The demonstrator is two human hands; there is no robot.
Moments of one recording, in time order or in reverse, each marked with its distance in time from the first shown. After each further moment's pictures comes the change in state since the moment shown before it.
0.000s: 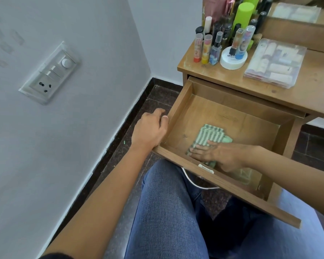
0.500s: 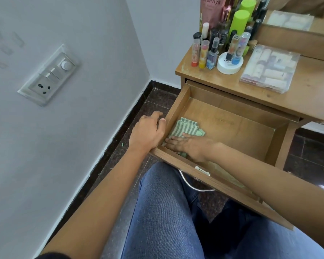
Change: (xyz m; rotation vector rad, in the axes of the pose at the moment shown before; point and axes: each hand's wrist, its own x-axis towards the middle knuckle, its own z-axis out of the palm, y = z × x) left_hand 0.000 0.000 0.000 -0.017 -0.023 -0.046; right_hand 0.064 -0.024 -0.031 -0.108 0.153 0.059
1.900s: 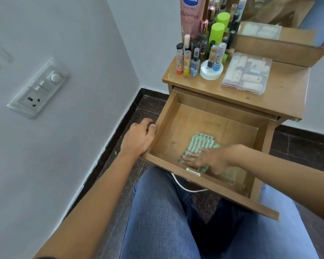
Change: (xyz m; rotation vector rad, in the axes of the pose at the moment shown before) left_hand 0.005 -0.006 0.001 0.005 -0.060 0.013; right_hand -0.074 0.020 0.009 0.052 -0.331 -0.018
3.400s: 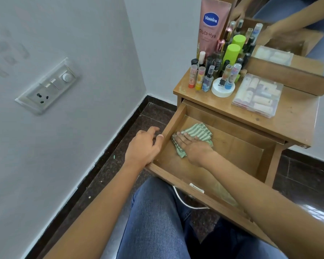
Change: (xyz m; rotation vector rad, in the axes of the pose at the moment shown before) left_hand -0.006 0.002 -0.002 -0.067 0.044 0.018; right_hand 0.064 0.001 -0.051 -0.016 0.326 0.464
